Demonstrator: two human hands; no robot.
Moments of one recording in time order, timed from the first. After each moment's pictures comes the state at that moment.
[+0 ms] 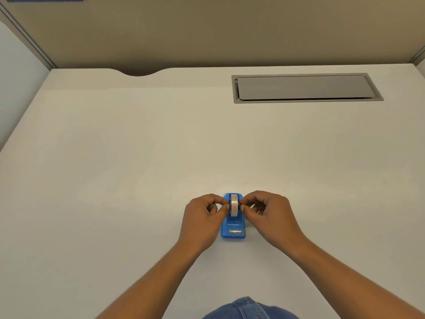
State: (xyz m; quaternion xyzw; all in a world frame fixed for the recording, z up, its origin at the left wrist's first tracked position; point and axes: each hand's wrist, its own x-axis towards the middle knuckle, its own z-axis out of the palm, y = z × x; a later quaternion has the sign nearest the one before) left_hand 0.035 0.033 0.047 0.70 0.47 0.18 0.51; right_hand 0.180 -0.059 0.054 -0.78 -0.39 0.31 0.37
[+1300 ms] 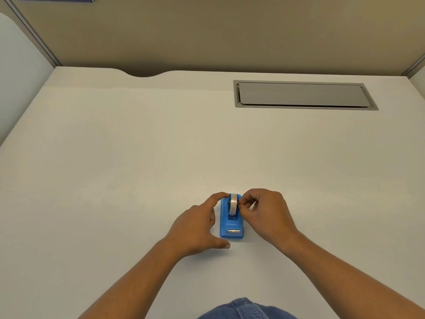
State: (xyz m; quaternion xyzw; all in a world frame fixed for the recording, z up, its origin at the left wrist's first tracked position) left_hand 0.014 0.042 0.042 0.85 0.35 -0.05 0.39; right_hand 0.178 -0.047 0.056 -0.83 -0.42 0.25 0.26
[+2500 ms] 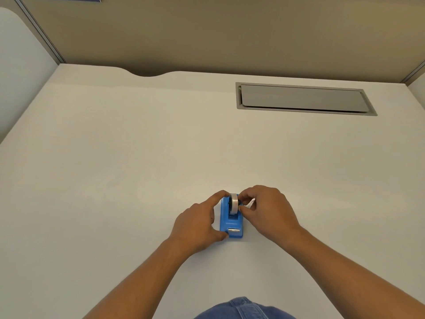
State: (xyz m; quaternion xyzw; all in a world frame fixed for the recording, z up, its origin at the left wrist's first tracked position) left_hand 0.019 0.039 0.033 0.85 0.40 -0.03 0.33; right_hand 0.182 -0.045 0.073 -0.83 -0.48 0.23 0.19
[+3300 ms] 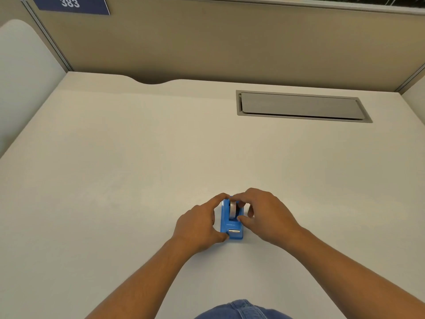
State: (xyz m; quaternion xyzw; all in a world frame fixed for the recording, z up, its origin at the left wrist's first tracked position) left_hand 0.021 0.037 0.035 0.85 0.42 -0.04 0.33; right_hand 0.181 -0.048 0.077 -0.77 -0.56 0.25 0.14
